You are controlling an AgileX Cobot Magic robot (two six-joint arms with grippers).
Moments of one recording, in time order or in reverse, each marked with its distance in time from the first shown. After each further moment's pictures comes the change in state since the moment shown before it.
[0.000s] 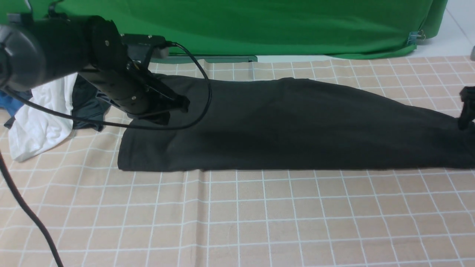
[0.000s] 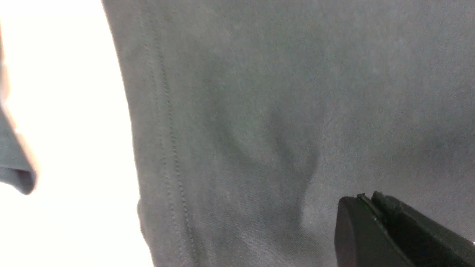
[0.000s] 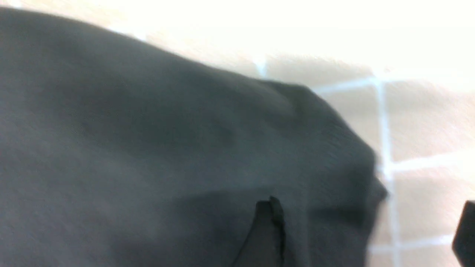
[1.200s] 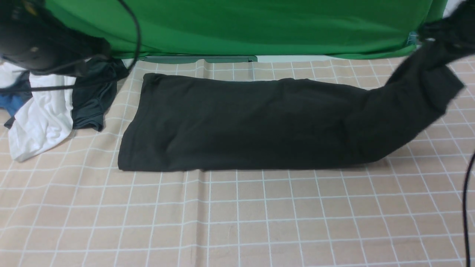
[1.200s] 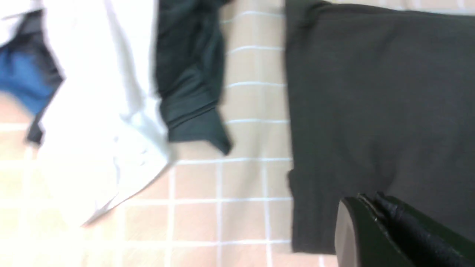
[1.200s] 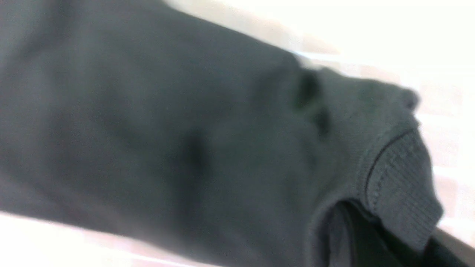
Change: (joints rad) right arm 0.293 -0.187 -0.200 0.119 0.170 -0.015; left arm 0.162 -0.336 0.001 0.192 0.154 -0.193
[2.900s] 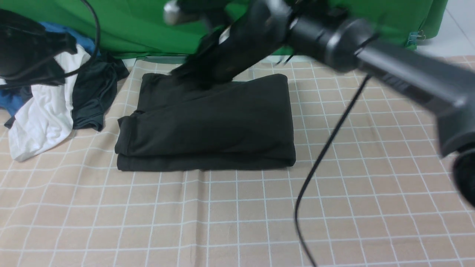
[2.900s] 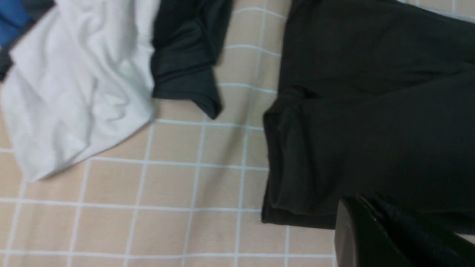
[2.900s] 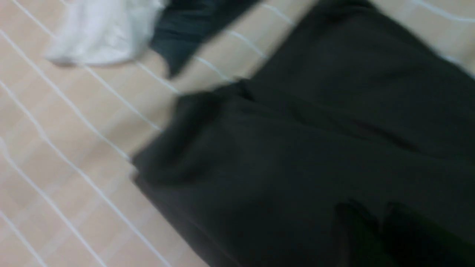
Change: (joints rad) right arm 0.579 0.243 -0.208 0.076 -0.371 0.019; left arm 0.146 0.025 0.000 -0.319 0.057 0.190
